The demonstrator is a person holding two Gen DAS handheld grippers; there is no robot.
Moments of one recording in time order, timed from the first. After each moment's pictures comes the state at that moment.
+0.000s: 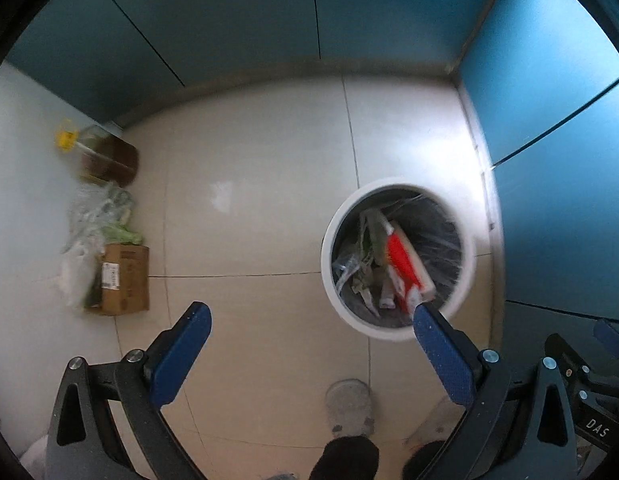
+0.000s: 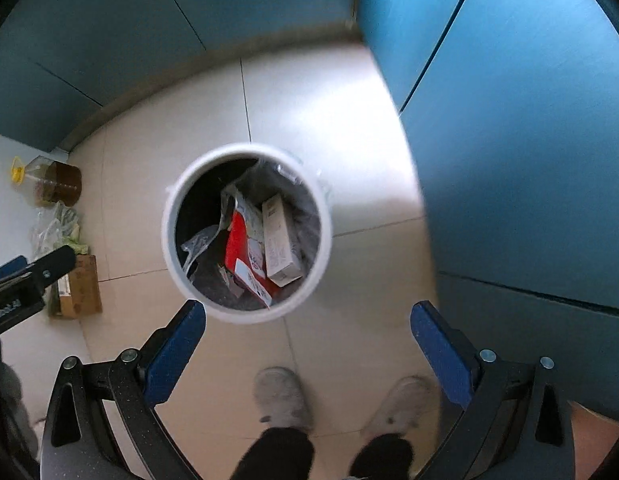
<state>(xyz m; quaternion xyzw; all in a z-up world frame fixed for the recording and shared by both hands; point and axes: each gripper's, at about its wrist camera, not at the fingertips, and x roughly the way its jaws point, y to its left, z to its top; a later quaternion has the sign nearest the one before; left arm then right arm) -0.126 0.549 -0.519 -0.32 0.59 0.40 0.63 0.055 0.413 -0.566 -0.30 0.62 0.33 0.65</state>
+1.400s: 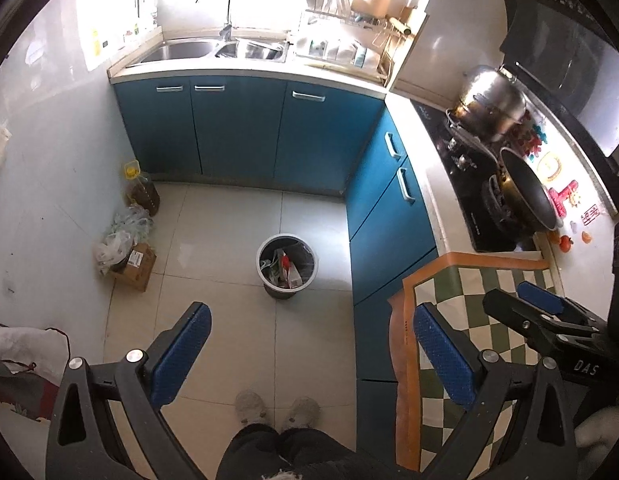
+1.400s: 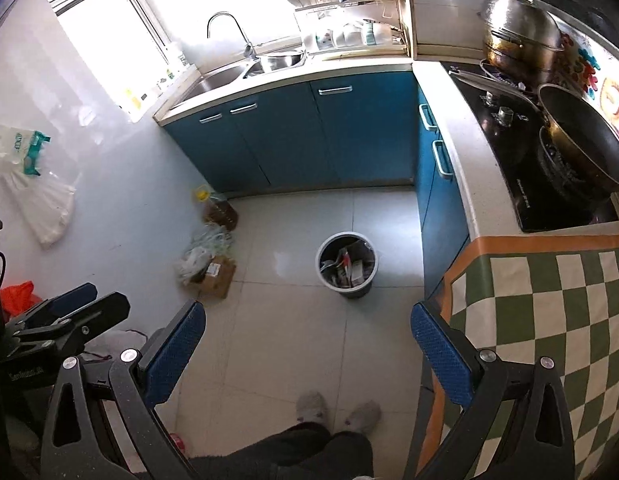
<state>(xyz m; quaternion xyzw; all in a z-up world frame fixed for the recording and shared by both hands) -0.247 0.217 -0.042 -0.35 0.37 0.42 0.76 -0.068 0.115 0.005 -0.20 0.48 0.55 0.65</state>
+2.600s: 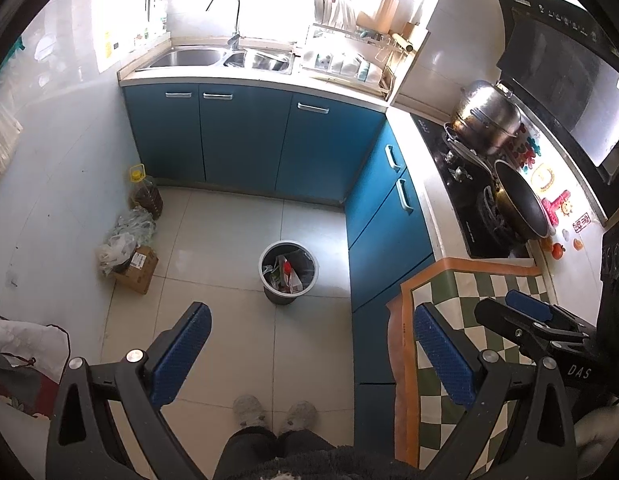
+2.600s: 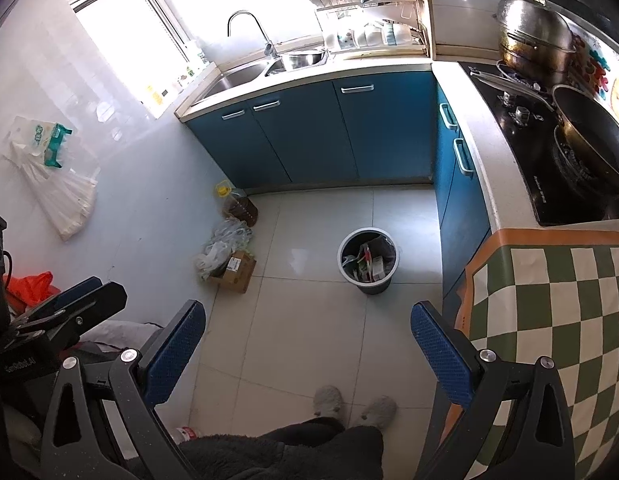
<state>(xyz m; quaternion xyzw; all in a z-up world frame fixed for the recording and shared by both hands) -0.276 0.199 -0.028 -0.35 0.35 0.42 0.76 -0.093 0.096 0.016 -0.20 0.48 0.57 0.63</state>
